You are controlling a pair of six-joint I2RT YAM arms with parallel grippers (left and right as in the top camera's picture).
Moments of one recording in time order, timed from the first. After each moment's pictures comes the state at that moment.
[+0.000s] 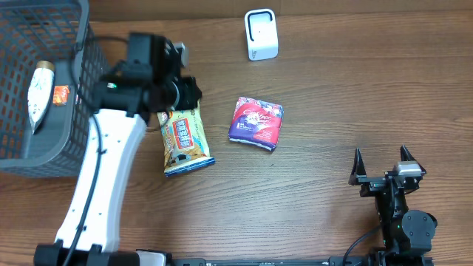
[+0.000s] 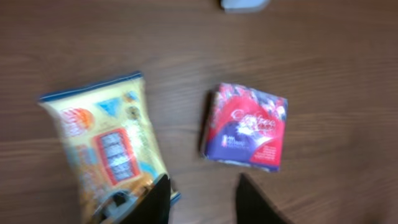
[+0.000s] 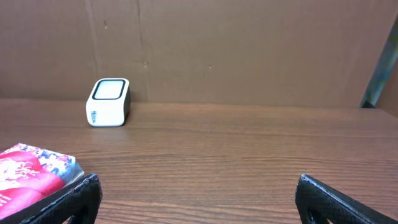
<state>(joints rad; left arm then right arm) -0.14 1.54 1.65 -1.11 0.19 -0.21 -0.03 0.01 0.02 -0.04 -0.07 -0.02</state>
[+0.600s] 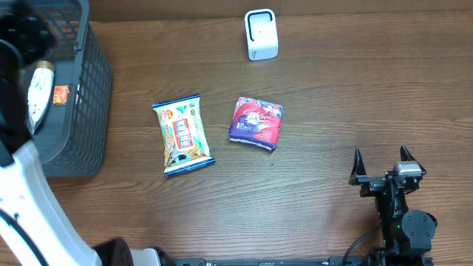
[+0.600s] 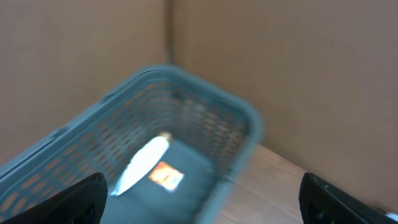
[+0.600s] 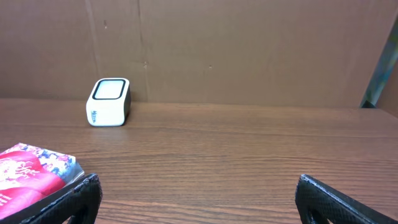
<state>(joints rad) 0.32 1.55 2.30 -1.17 -0.17 -0.21 -0.03 0.01 0.02 -0.03 -0.07 -0.02</state>
